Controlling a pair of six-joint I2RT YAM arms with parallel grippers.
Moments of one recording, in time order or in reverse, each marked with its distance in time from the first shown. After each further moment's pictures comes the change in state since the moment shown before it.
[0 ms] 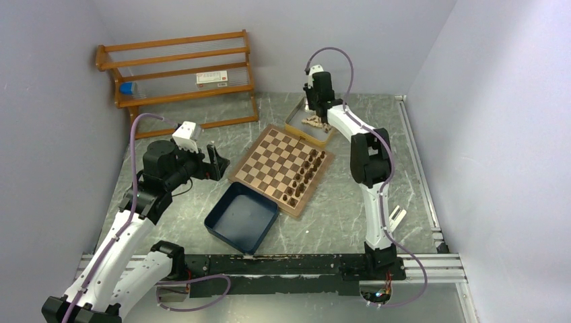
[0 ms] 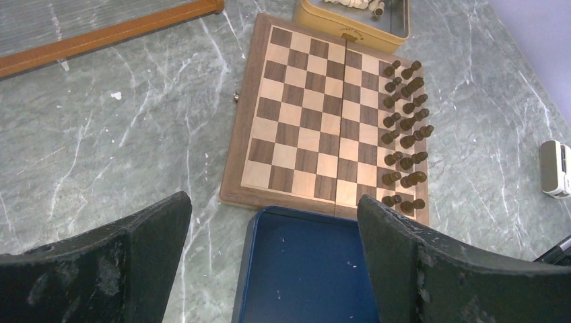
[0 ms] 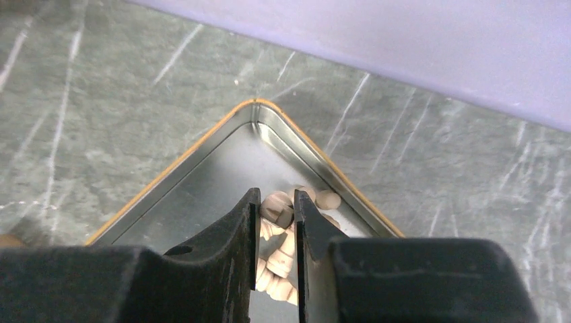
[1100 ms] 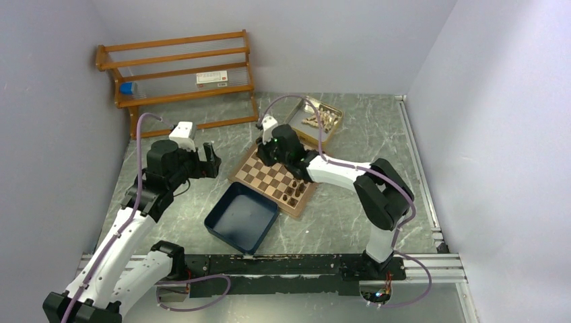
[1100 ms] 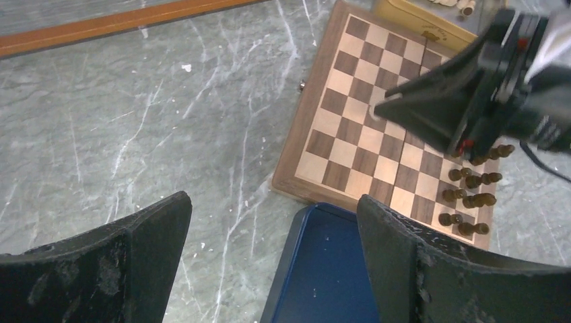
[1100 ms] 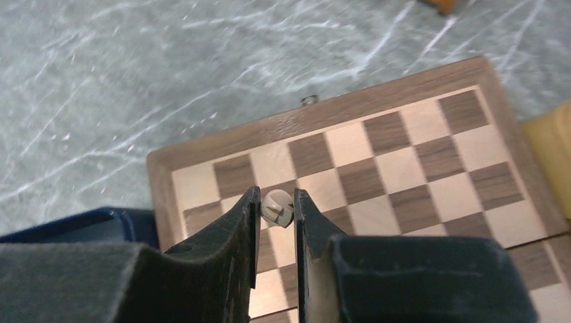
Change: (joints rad) left arm 0.000 0.022 0.000 -0.048 -0.183 0.000; right arm 0.446 -0.539 -0.768 0.315 -0.179 0.174
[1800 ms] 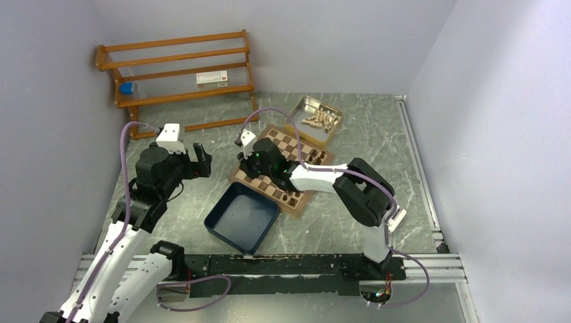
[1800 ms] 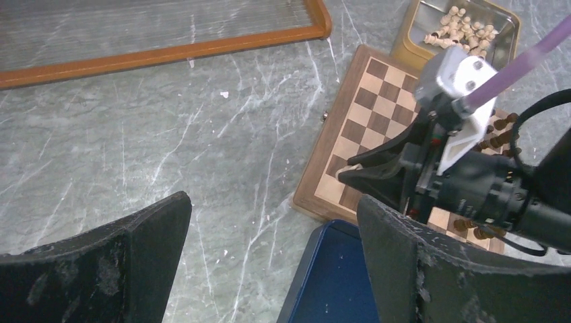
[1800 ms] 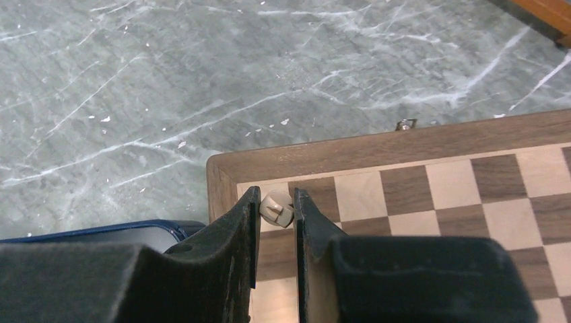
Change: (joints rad) left arm 0.000 -0.110 0.000 -0.015 -0.122 -0.001; right arm 0.143 0.119 0.011 0.111 0.004 -0.060
